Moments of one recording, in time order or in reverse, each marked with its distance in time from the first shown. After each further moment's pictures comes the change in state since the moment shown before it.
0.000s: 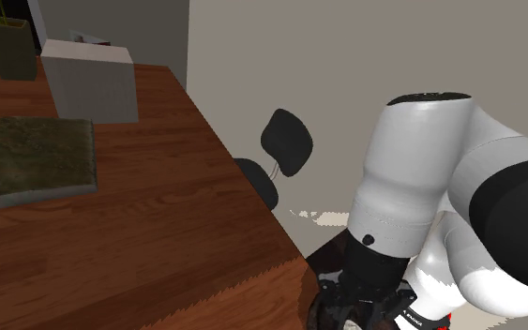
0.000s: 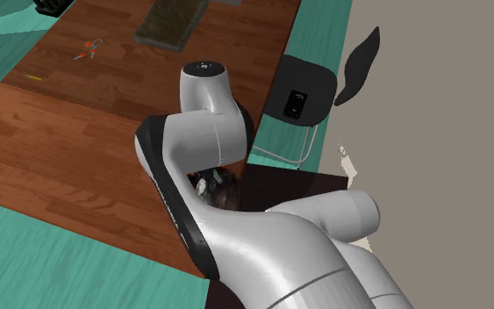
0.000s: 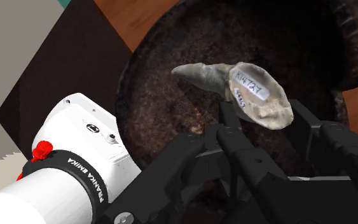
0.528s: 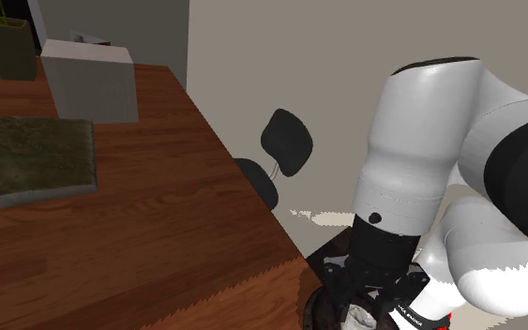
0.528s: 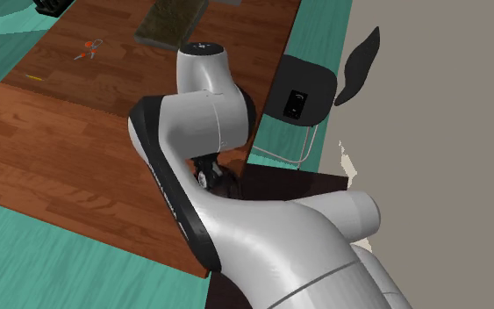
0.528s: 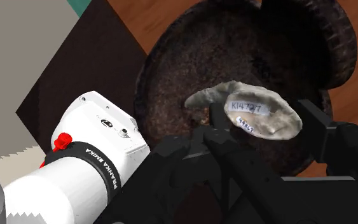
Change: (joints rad) arm -0.020 0.017 -0.060 0.074 -0.060 -0.086 0.016
